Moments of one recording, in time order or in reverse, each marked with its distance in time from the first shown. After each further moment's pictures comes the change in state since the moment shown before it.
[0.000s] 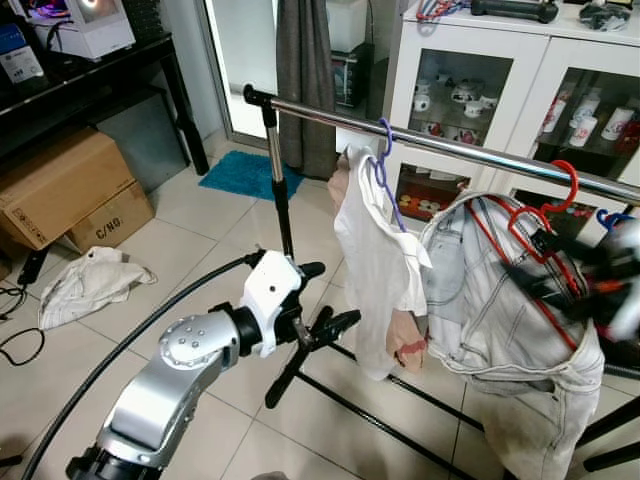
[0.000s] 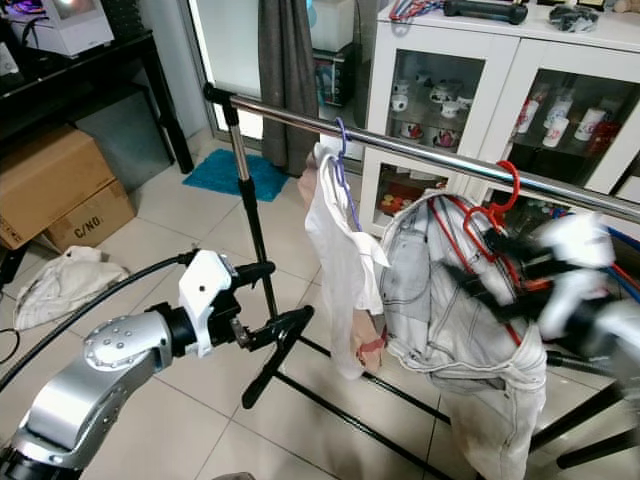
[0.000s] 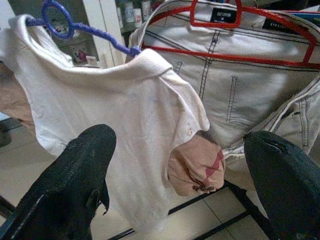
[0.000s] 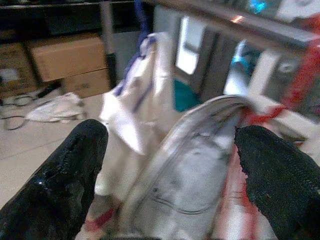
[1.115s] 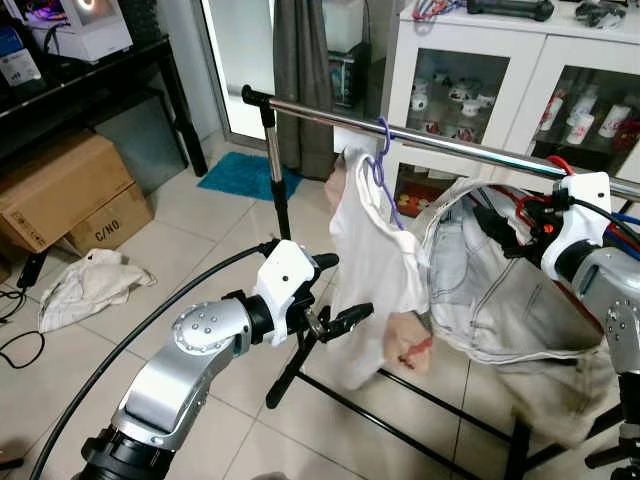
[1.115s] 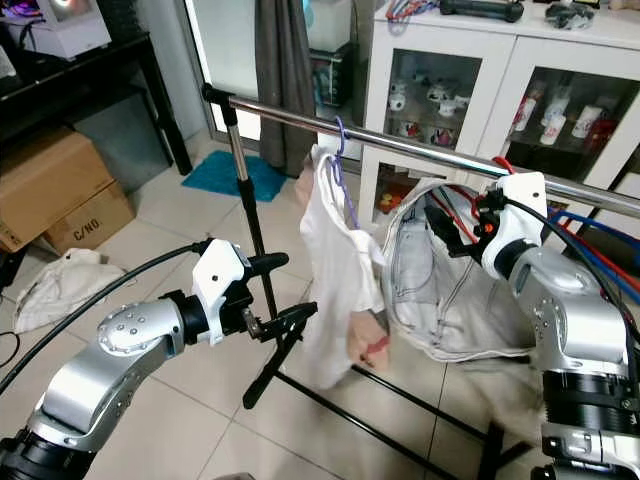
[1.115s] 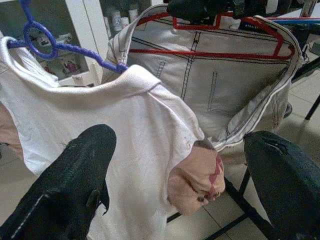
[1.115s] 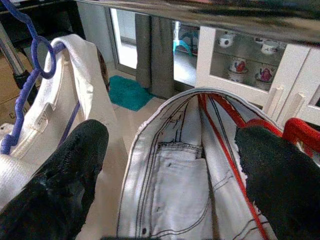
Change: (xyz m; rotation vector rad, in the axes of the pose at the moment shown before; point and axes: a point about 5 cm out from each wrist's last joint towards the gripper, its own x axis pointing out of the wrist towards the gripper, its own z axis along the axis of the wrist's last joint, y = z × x) left arm 0.011 0.001 0.009 0.025 -0.023 -0.040; right arm 0.089 -0.013 -0.008 0.150 0.026 -0.288
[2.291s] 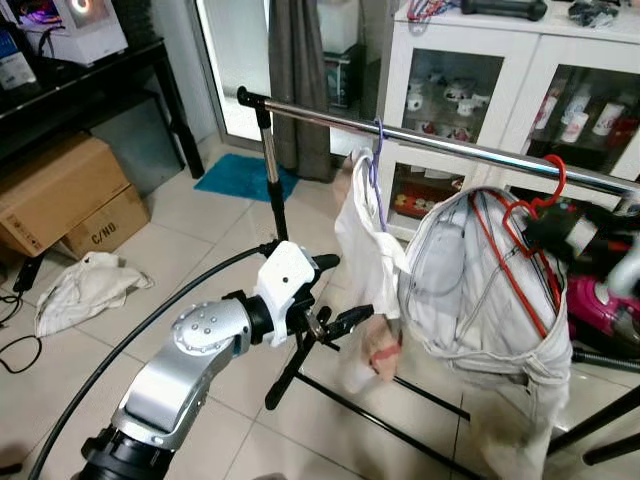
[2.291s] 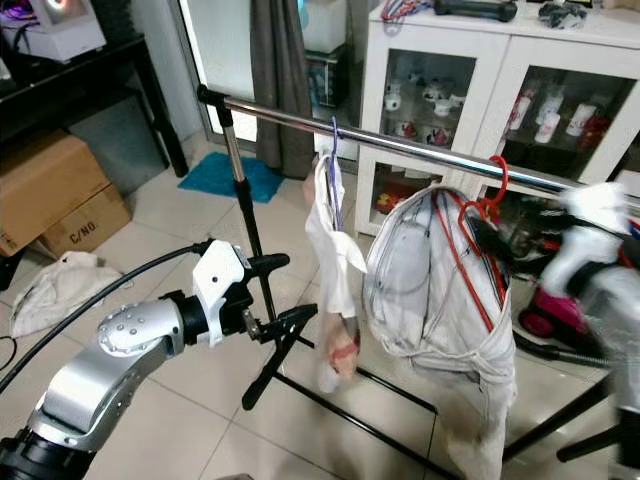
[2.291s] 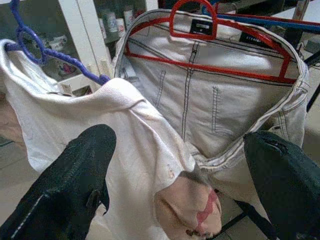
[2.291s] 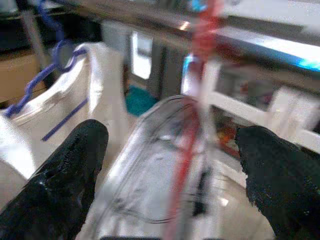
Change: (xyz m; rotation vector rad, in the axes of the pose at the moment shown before) left arm 0.000 0.000 -0.001 0.008 -0.002 -0.011; right arm -0.038 -0.026 0.001 -0.087 -0.044 0.104
